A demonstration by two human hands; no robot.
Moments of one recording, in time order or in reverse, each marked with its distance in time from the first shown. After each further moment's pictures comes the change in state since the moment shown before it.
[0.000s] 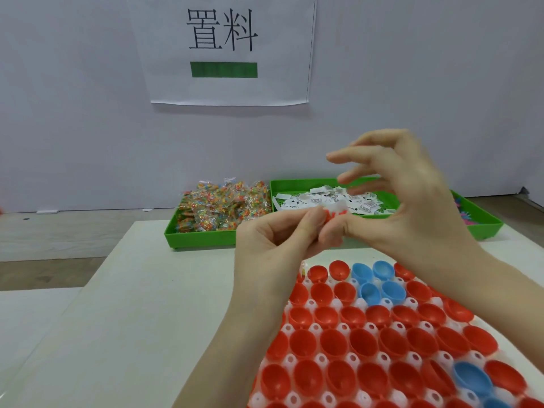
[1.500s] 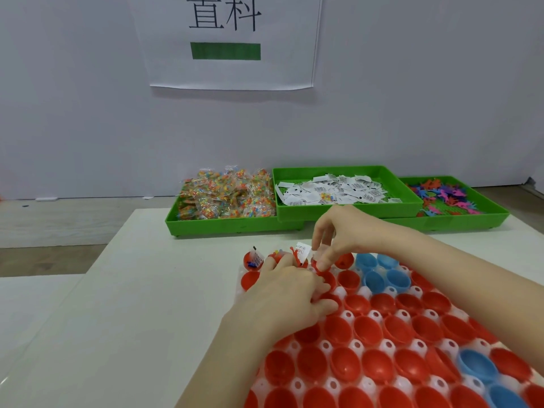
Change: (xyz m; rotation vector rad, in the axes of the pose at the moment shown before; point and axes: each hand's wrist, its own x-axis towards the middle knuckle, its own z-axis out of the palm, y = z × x) left_hand 0.004 -0.061 -0.028 1.488 -0.807 -0.096; right_hand 0.012 0.084 0.060 -0.183 -0.793 0.495
